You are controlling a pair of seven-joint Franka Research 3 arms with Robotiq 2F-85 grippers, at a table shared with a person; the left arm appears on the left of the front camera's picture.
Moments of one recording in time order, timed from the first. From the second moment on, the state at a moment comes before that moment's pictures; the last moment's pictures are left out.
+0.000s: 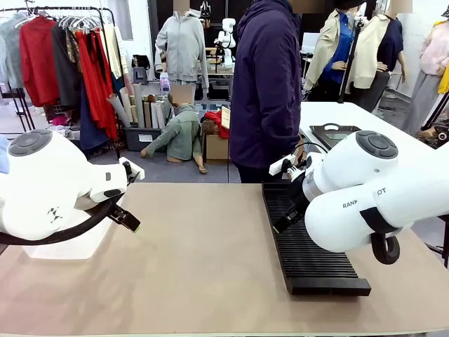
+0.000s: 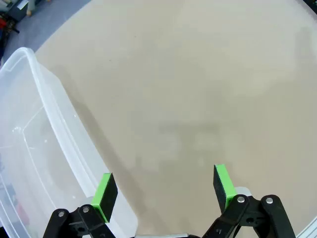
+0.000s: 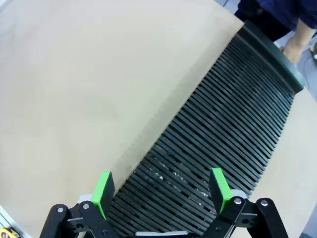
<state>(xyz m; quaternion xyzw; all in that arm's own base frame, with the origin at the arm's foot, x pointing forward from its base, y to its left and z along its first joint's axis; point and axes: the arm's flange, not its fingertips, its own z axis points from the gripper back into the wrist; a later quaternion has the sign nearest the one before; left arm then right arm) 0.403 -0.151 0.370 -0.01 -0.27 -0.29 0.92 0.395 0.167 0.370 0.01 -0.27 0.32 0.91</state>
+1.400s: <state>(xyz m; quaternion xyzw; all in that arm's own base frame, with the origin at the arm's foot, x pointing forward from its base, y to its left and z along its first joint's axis) 0.408 -0.147 0.426 -0.02 -0.24 -0.27 0.93 0.391 0.138 0.427 0.02 -0.27 0.30 0.92</state>
